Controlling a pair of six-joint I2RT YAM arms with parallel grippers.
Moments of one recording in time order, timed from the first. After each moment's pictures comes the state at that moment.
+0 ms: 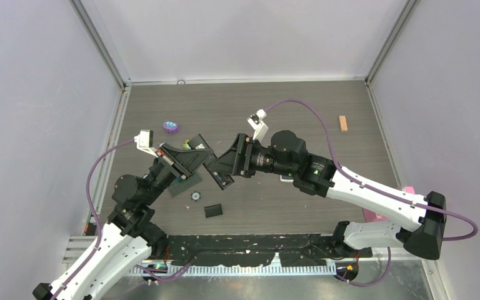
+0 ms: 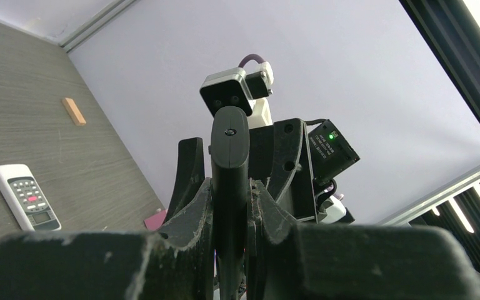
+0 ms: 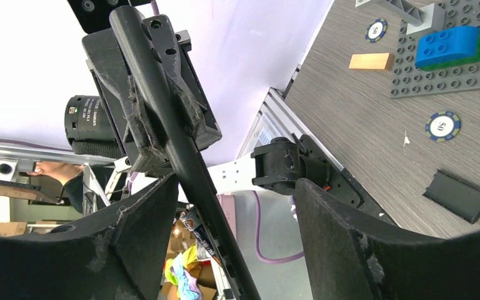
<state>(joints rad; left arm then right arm) -0.61 0.49 0.52 0.33 0.20 -1.16 1.05 1.19 1.09 -0.06 -0.20 1.05</state>
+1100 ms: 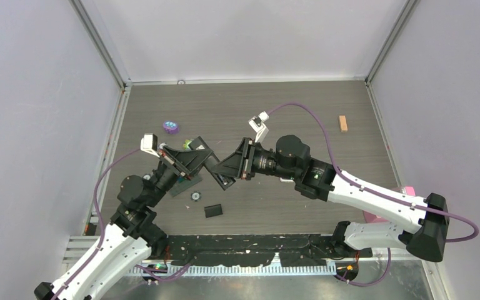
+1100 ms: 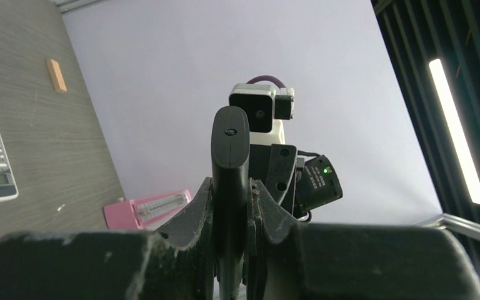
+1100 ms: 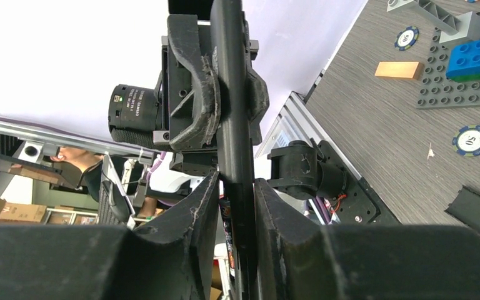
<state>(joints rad) -0.61 0.46 0.47 0.29 0.12 -1.38 1.04 1.16 1.00 0.10 -0.24 1.07</state>
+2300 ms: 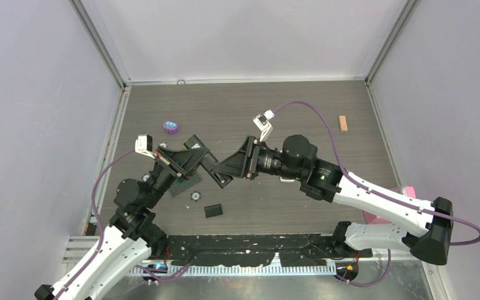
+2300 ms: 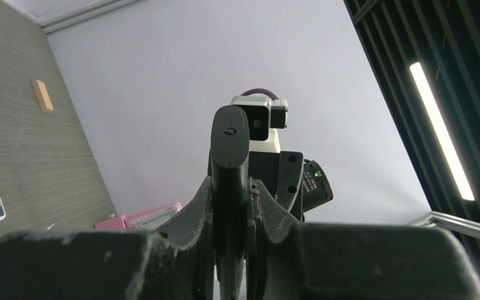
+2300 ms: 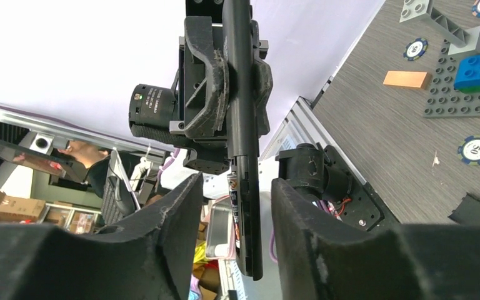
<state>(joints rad) -0.61 0.44 0.45 0.33 0.09 -1.39 1.04 1.12 1.00 0.09 -0.25 1.05</state>
